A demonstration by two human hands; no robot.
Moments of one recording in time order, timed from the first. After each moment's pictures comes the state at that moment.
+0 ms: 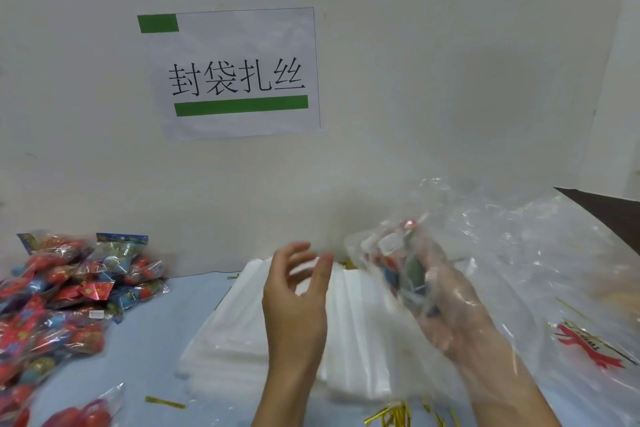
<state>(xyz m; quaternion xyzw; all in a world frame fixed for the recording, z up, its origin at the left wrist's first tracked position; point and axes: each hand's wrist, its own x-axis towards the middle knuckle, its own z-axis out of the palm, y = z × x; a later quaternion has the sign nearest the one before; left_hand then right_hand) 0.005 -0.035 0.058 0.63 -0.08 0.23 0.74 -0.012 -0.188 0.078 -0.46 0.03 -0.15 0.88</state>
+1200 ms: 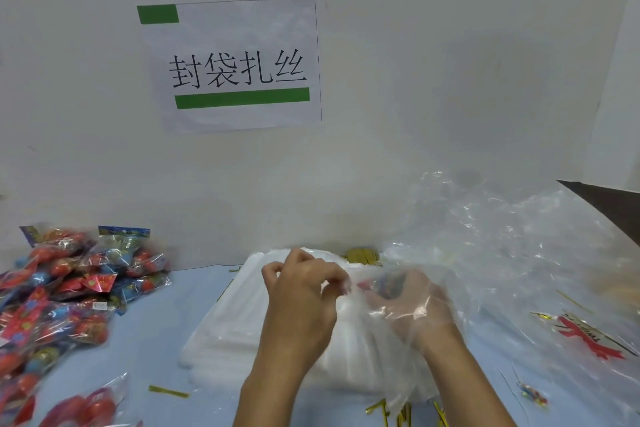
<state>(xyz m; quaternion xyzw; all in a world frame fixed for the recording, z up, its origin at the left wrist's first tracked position) 0.009 -0.019 0.057 0.86 -0.23 0.28 0.36 -0.003 -0.172 0.051 -0.86 0.16 -0.11 0.48</state>
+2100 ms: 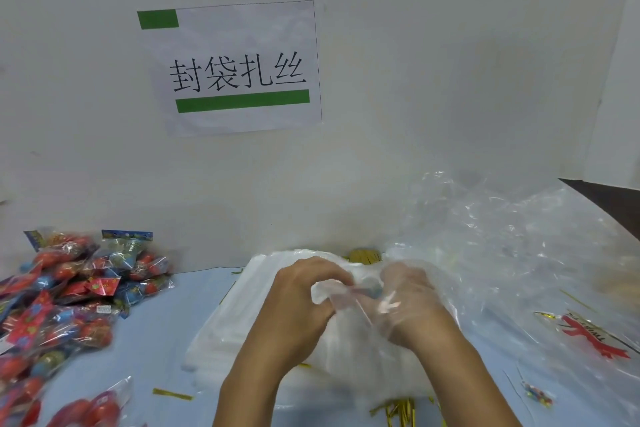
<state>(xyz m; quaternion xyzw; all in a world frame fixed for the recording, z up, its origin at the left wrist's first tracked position) 0.008 0.001 0.067 0.85 -0.29 0.17 0.41 -0.019 -0.153 0.086 -0.96 0.10 -0.04 0.27</state>
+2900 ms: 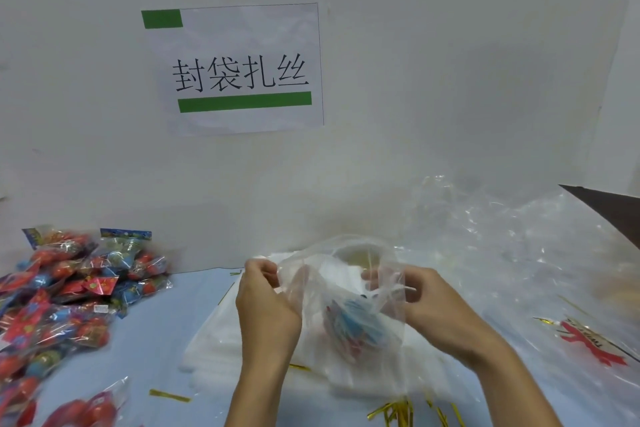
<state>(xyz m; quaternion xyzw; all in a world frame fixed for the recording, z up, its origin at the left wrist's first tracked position) 0.020 0.001 0.047 0.79 -0.01 0.25 0.56 -0.024 -0.199 0.063 -0.81 -0.08 -0.06 0.57</state>
